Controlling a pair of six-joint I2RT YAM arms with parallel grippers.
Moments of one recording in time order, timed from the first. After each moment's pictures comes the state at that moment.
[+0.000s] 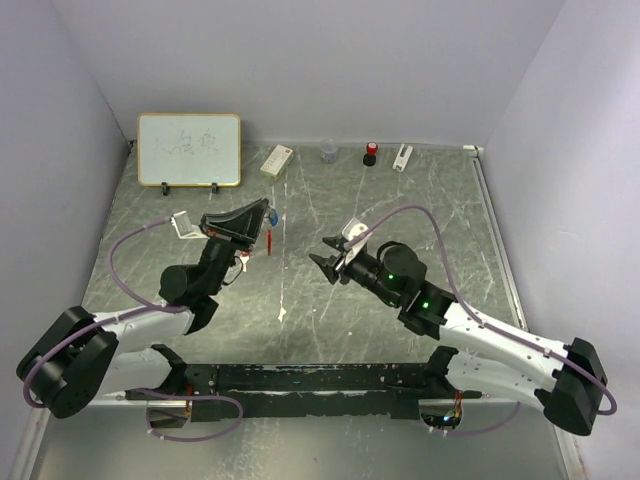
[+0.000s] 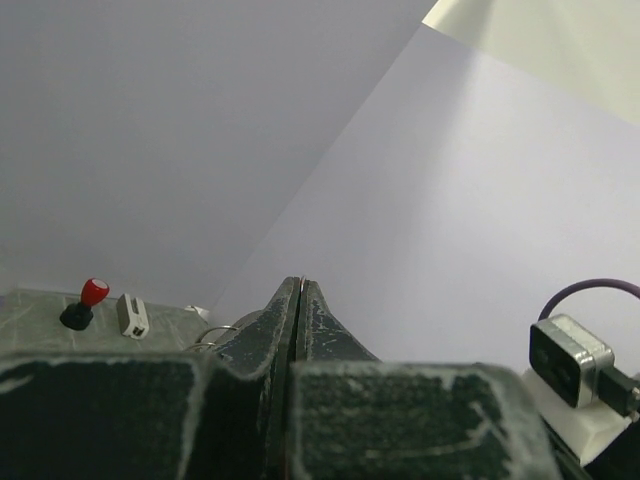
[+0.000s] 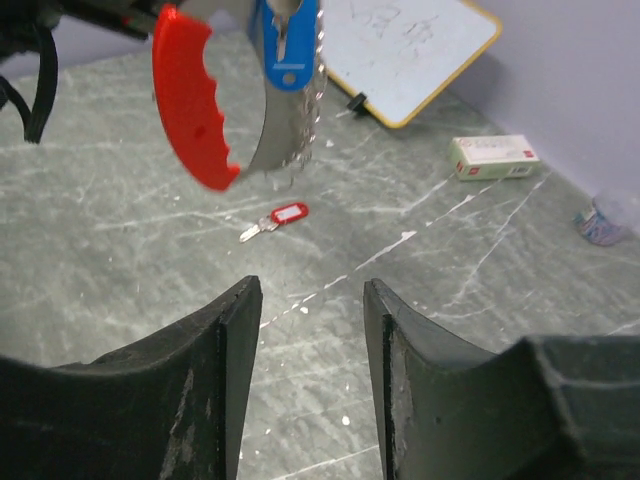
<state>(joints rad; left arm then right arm) -0.66 1.19 0.34 1.51 -0.10 -0.73 0.94 0.95 0.60 0.29 0.02 -0.15</state>
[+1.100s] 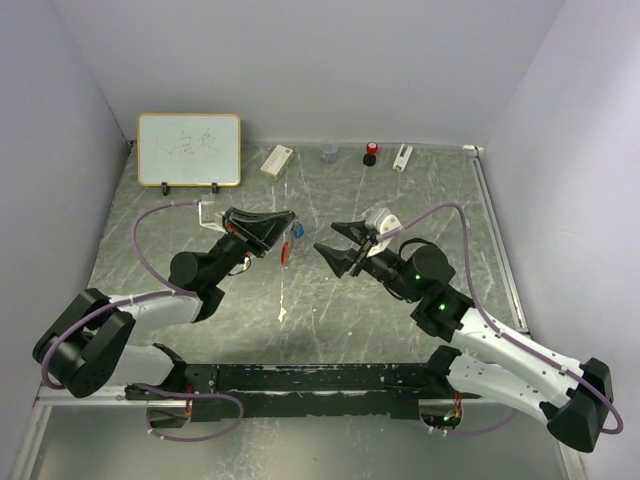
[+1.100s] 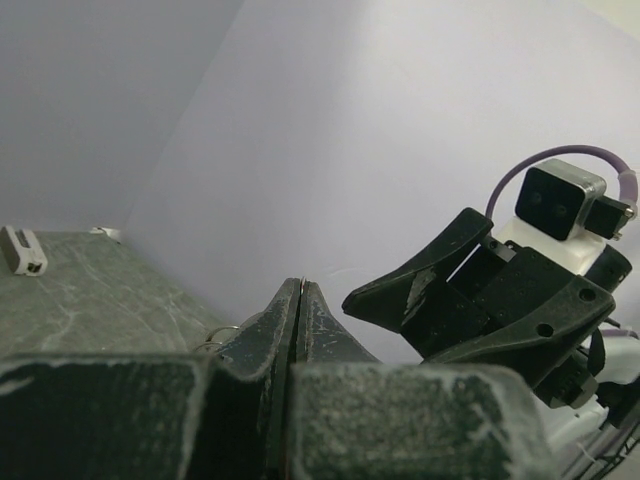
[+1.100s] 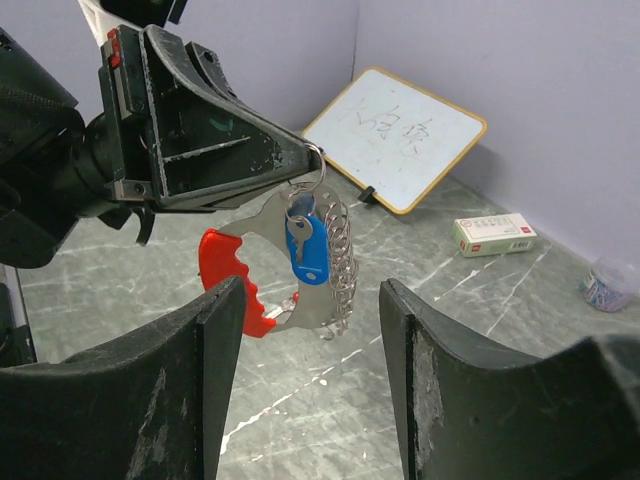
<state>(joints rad) -0.62 1.31 0.40 1.51 0.25 -0.83 0.86 0.84 0.63 0.36 -0.09 -0.05</state>
